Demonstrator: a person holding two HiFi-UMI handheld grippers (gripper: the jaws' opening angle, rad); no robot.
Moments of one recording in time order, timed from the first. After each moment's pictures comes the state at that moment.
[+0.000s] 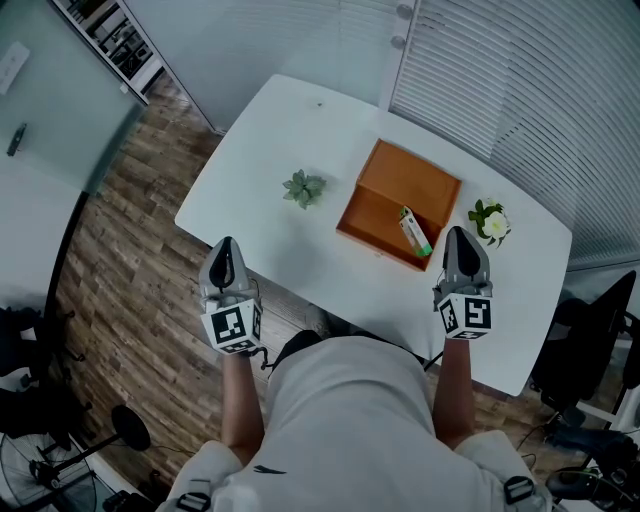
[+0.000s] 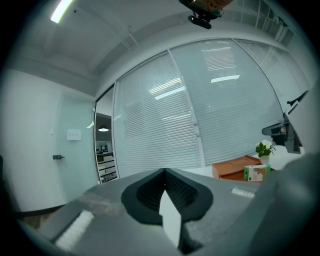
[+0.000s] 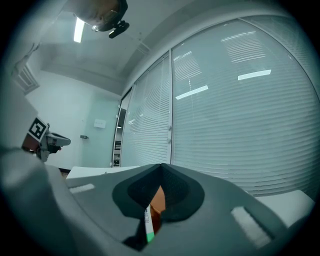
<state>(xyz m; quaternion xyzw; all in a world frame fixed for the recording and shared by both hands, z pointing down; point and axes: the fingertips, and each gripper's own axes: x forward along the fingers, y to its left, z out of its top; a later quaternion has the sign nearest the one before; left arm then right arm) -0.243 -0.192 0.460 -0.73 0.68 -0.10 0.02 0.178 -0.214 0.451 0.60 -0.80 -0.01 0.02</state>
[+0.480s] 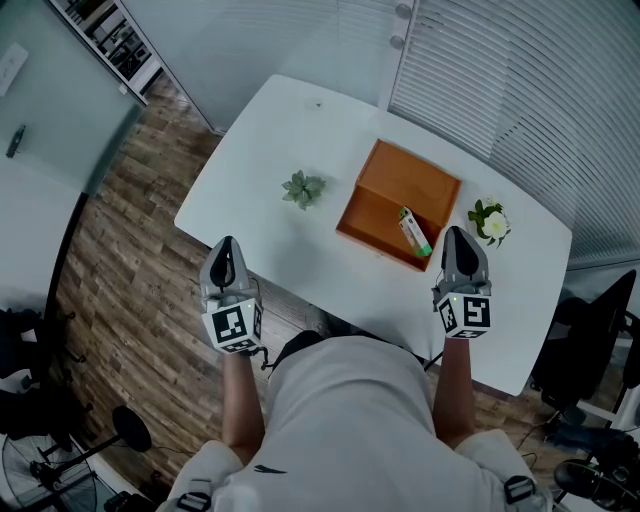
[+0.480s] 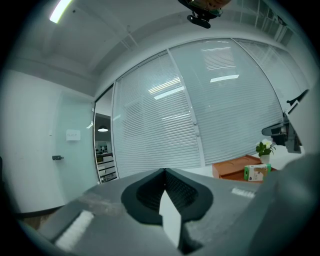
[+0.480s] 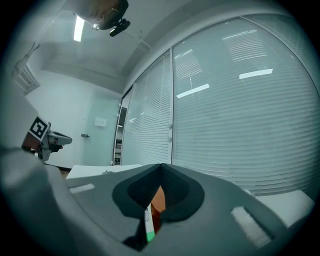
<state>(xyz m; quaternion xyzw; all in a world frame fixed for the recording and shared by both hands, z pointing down) -0.241 -0.196 0.461 -0.73 0.68 -0.10 0.03 0.175 -0.215 0.455 0.60 -0.80 0.00 0.03</state>
